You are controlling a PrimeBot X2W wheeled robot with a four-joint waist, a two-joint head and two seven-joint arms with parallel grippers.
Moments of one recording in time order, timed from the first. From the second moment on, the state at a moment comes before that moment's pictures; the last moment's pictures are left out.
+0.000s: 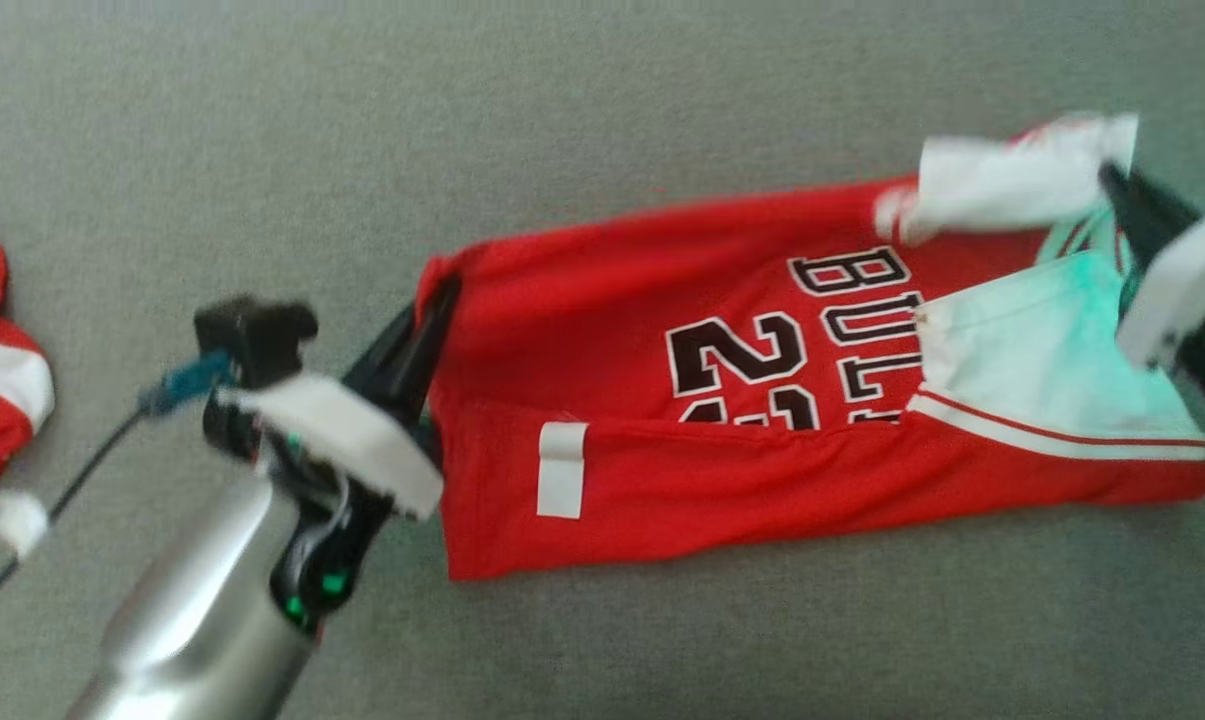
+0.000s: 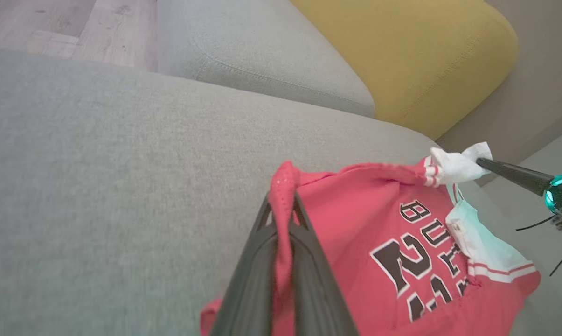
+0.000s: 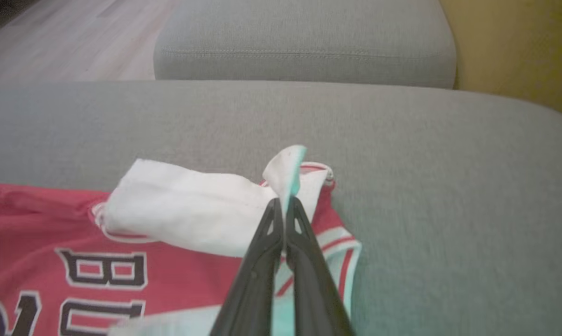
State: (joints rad) left arm -0.45 0.34 -0.59 0.19 -0.87 -0.09 0.11; right arm -0.51 -0.48 0.18 0.36 0.52 0.13 0.39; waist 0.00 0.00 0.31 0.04
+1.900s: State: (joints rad) left arm 0.08 0.05 -0.19 0.04 -0.23 -0.05 -0.25; right arm -0.37 -0.50 -0.20 0.60 0.37 0.13 0.52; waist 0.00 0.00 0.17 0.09
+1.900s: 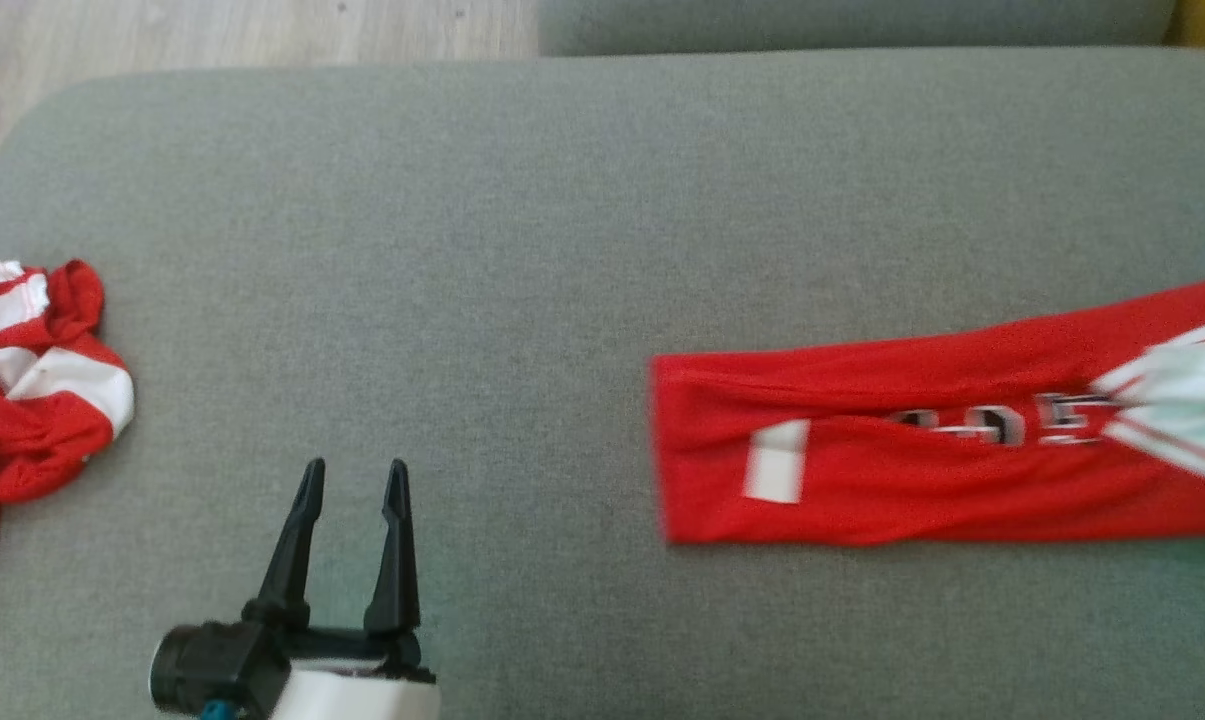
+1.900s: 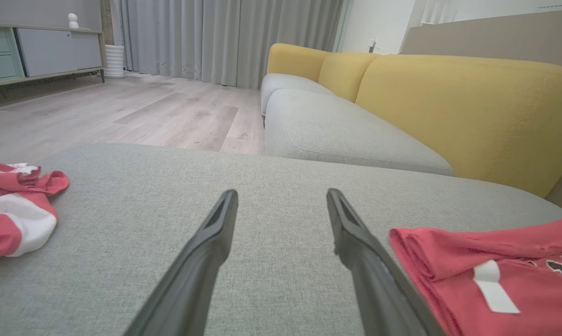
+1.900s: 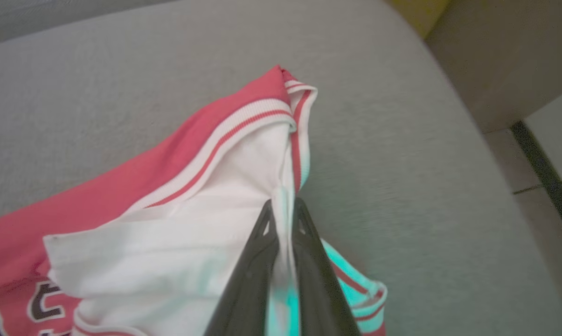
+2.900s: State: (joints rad) left arm 0.12 0.05 -0.20 0.07 -0.26 -0.02 -0.25; right arm -0.22 -0.10 0.23 0.14 0.43 0.13 0.65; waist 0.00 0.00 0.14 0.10
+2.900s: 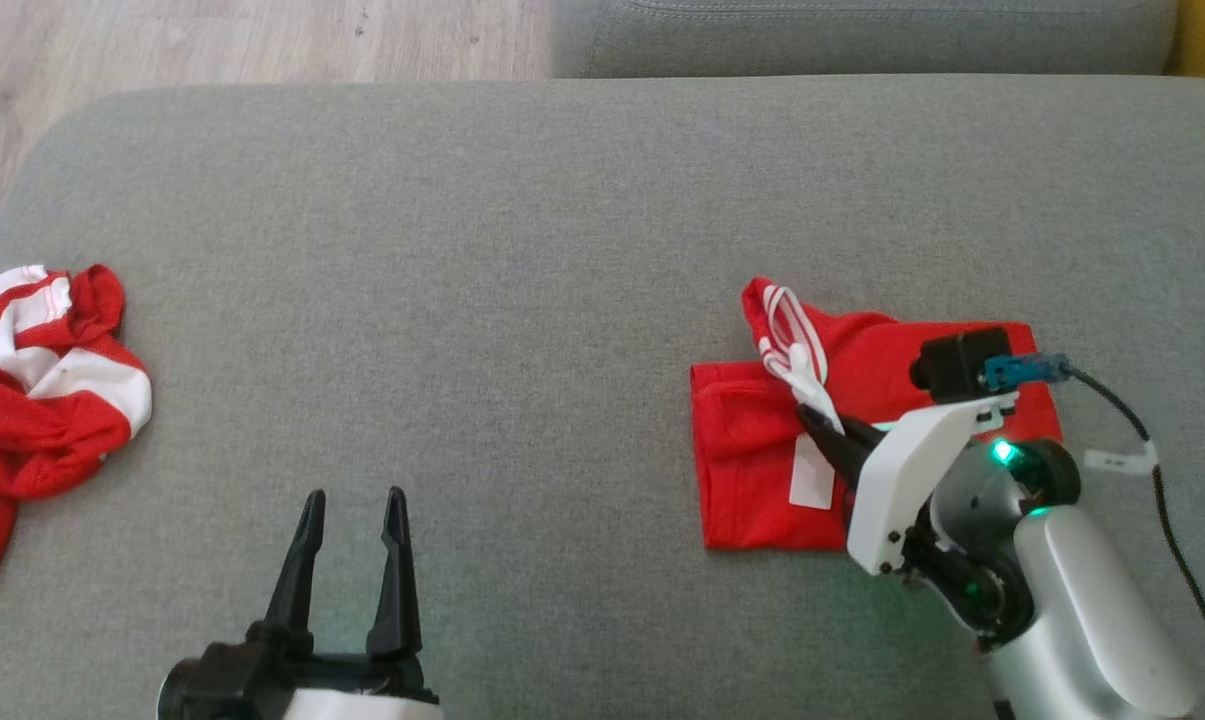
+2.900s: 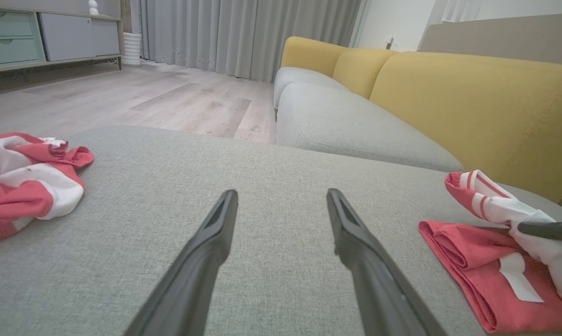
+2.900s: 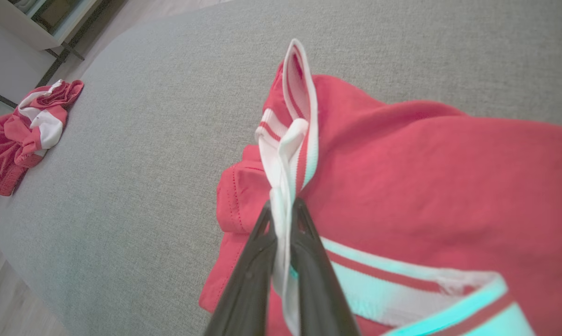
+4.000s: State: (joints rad) left arm 0.13 0.05 -0.18 0.11 -0.23 -0.04 -0.25; right arm -0.21 -0.11 0.28 0.07 0.52 0.13 0.27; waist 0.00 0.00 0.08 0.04
